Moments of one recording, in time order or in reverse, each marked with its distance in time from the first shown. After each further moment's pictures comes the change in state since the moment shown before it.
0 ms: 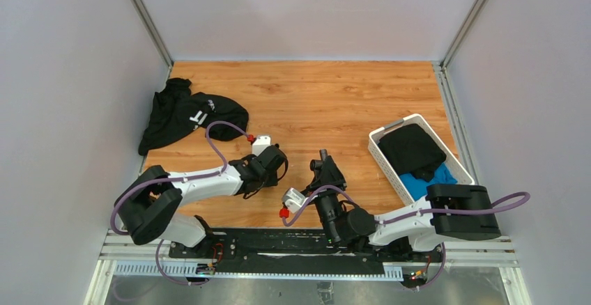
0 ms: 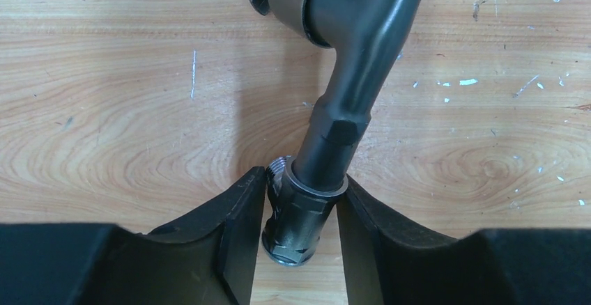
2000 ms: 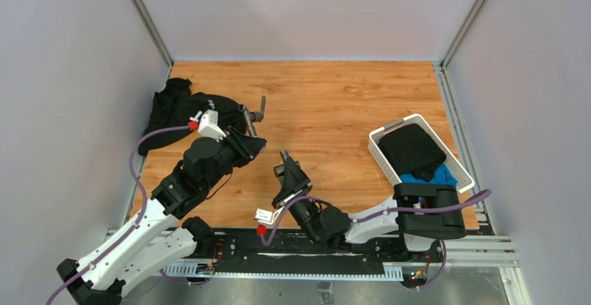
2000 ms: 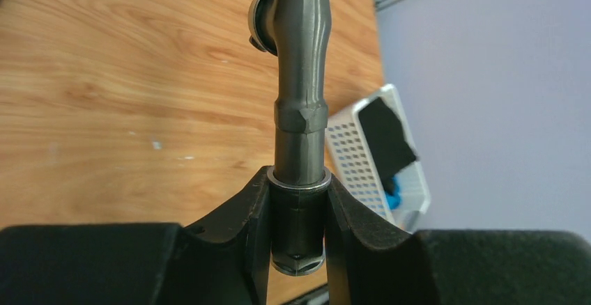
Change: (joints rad) left arm 0.140 -0.755 0.053 0.009 0.238 -0.230; right arm -0.034 0.250 0.168 -0.001 -0.372 -0.190
